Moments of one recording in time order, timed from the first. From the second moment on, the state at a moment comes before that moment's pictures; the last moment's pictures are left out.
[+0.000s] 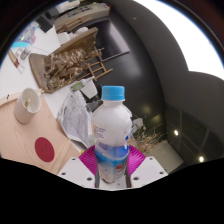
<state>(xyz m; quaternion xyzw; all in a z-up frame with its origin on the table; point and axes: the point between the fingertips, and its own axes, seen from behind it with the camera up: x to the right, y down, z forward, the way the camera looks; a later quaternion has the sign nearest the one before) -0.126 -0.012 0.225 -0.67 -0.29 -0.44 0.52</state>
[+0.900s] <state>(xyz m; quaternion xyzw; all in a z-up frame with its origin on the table) -0.207 0.038 0.195 -0.70 -0.31 -0.39 0.52</state>
